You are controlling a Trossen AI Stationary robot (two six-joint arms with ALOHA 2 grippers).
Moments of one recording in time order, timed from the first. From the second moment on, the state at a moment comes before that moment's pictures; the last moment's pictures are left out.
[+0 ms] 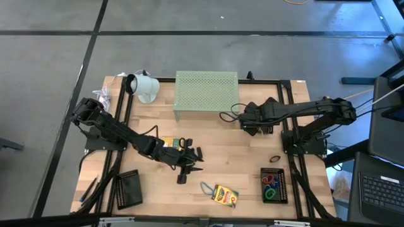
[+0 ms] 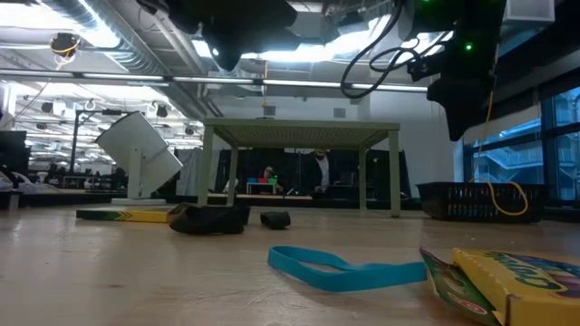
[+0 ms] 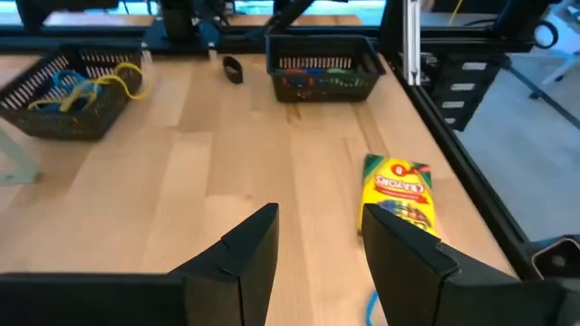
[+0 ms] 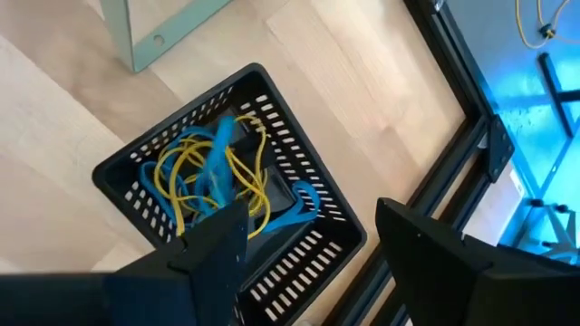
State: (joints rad) left arm -0.41 1.57 0.88 0.25 -0.27 -0.19; right arm 0.01 1.41 1.06 -1.31 0.53 0.71
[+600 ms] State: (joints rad) left arm -0.40 1.70 0.88 0.24 -0.04 0.02; right arm 0.08 1.41 1.06 -1.12 0.40 0.83
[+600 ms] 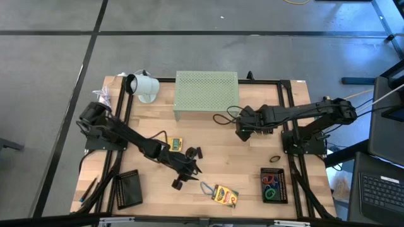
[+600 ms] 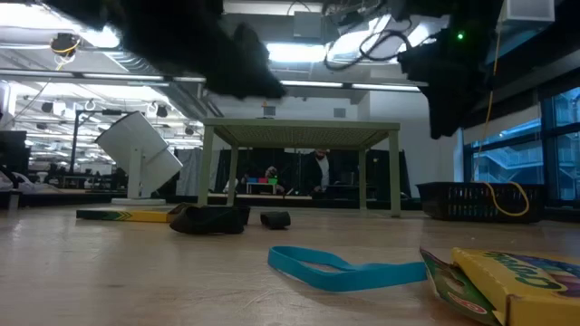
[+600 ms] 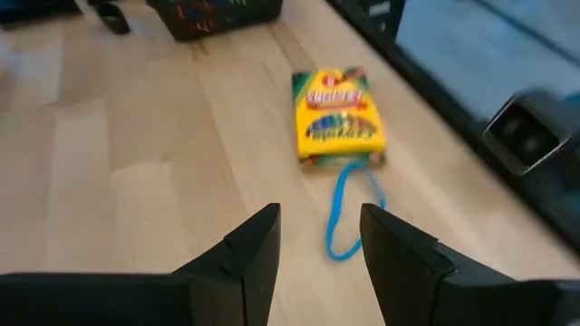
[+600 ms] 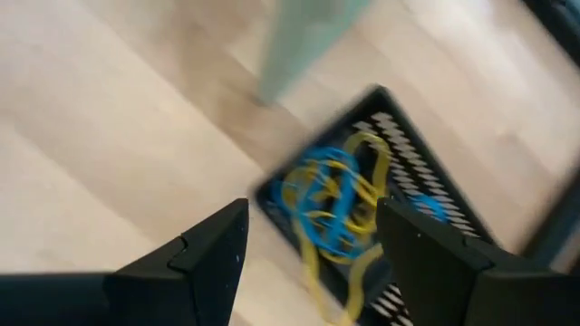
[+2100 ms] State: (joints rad) left arm -0.39 2.06 0.97 0.41 0.09 0.09; right arm 0.24 1.41 1.06 -0.87 0.40 0.85
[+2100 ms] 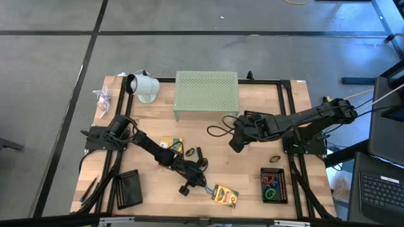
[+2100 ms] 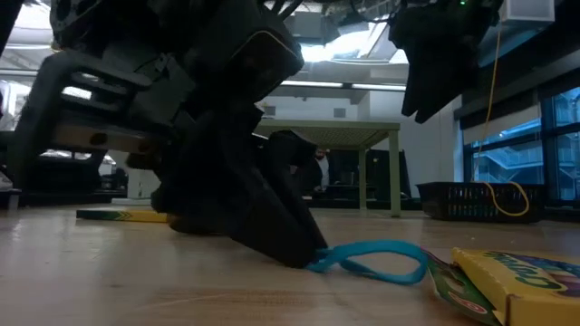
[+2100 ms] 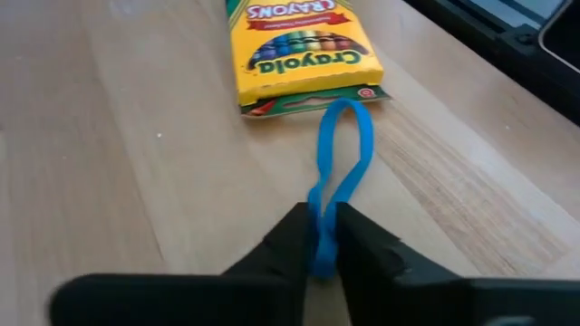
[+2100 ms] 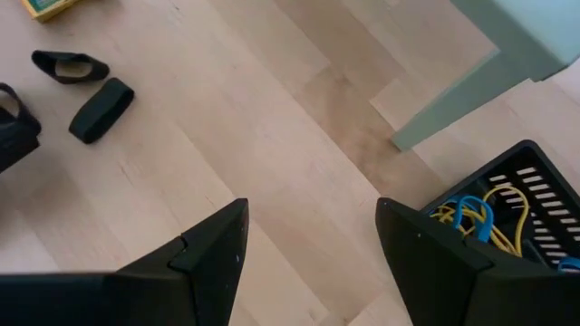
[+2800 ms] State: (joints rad) left arm -0.39 1.83 0.96 0.31 -0.15 0.12; right arm 0.33 1.41 1.06 -0.59 0.42 0.71
